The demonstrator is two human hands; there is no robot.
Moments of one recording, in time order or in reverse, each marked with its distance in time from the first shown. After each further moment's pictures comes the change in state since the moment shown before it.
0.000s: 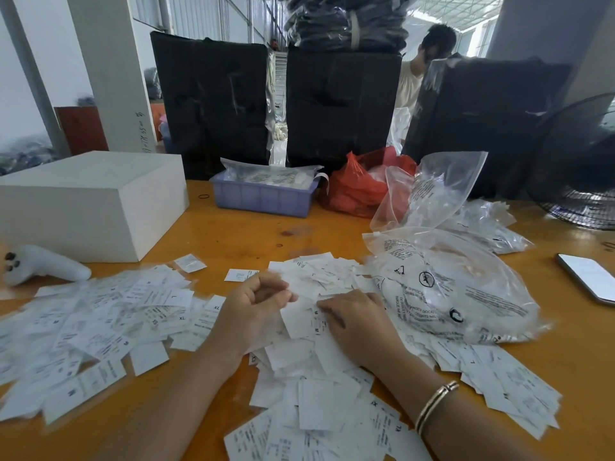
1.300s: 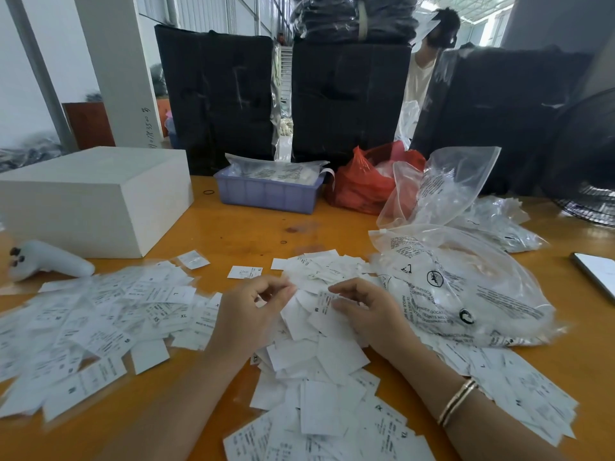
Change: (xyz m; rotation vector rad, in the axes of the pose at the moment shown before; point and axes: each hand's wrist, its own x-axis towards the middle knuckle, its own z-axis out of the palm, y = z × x) left_hand 0.001 -0.006 0.000 0.464 0.155 0.403; right_hand 0.001 0.003 -0.017 0.810 0.029 0.253
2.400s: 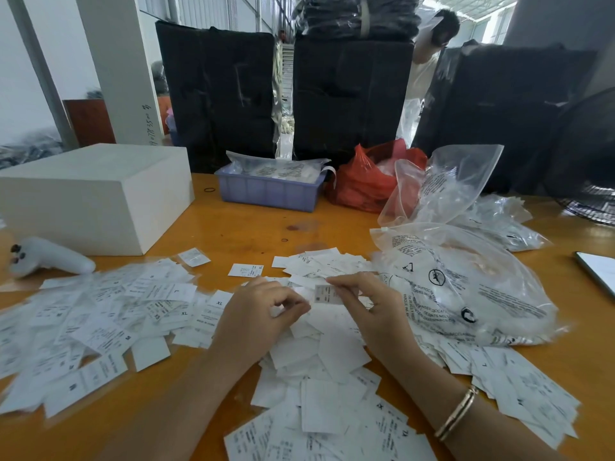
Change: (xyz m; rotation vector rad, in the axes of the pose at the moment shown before) left_hand -0.001 0.002 -0.004 0.224 -0.198 0.287; right_hand -0.008 -0.011 0.007 -0.115 0.241 -0.474
